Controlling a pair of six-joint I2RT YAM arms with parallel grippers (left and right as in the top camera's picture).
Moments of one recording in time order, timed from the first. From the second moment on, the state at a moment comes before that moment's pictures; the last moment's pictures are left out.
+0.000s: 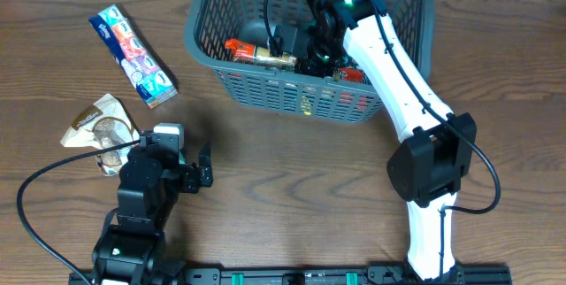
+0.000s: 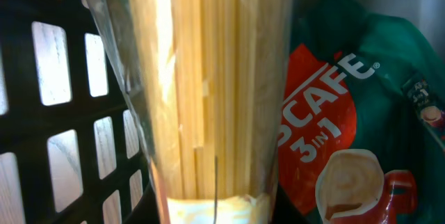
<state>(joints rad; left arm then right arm) -0.18 0.58 0.41 -0.37 -0.01 -0.10 0.43 2.19 2.16 -1.33 -0.26 -0.86</state>
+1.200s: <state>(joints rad) -0.18 0.58 0.41 -0.37 -0.01 -0.10 0.43 2.19 2.23 -1.00 -0.35 -0.34</state>
